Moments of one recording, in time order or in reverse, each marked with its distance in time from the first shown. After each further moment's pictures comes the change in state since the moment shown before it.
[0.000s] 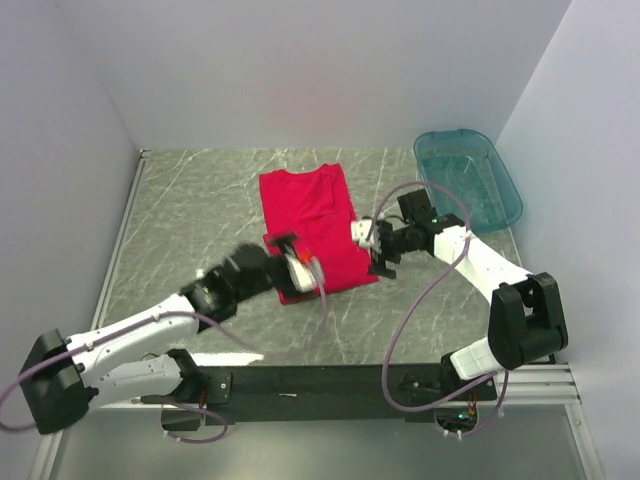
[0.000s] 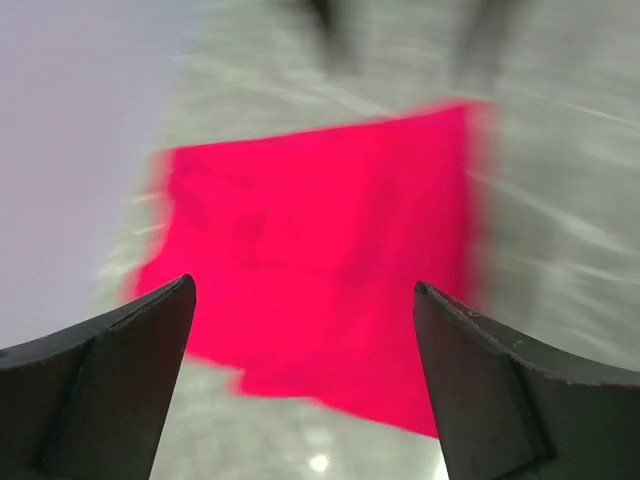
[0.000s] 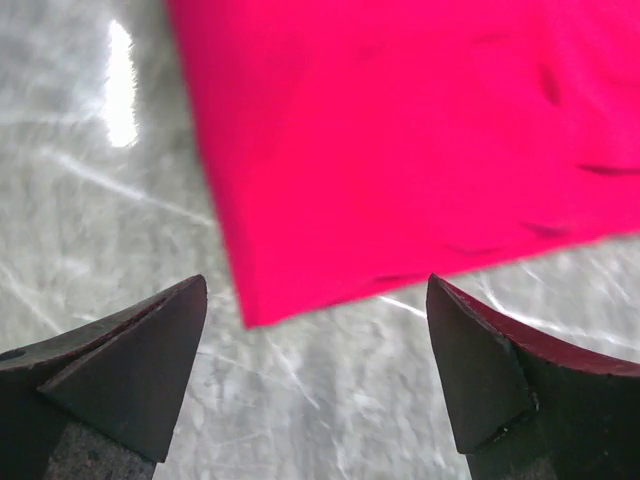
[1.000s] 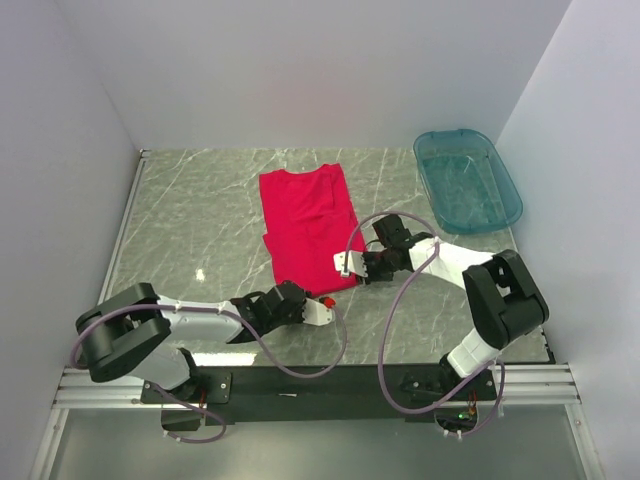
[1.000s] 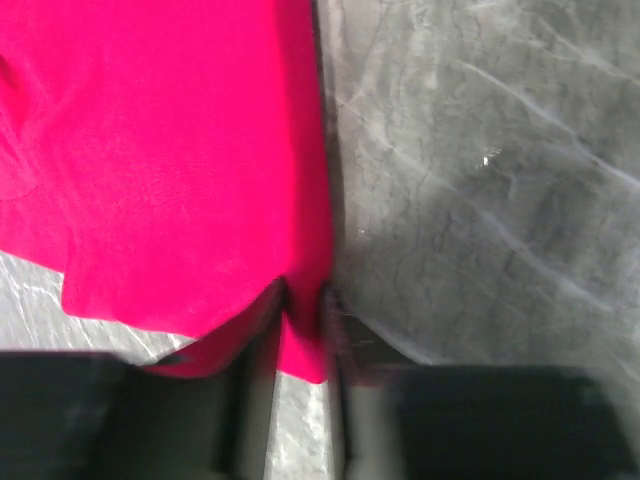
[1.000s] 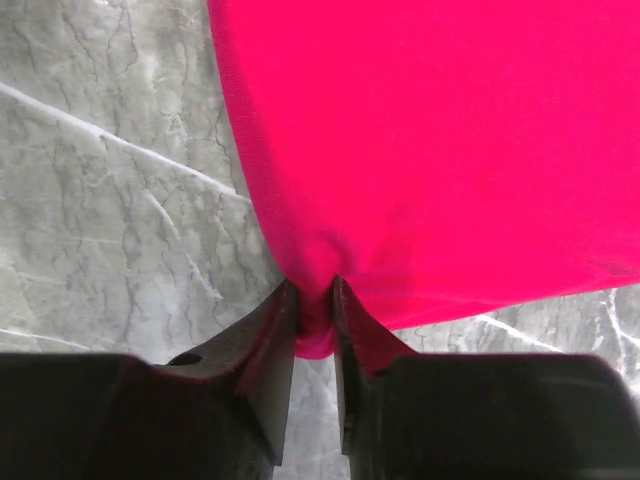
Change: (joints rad) left arm -0.268 0.389 -0.219 0.096 -0.348 0.063; right arm 0.150 0.136 -0.185 0.192 0.308 -0.091
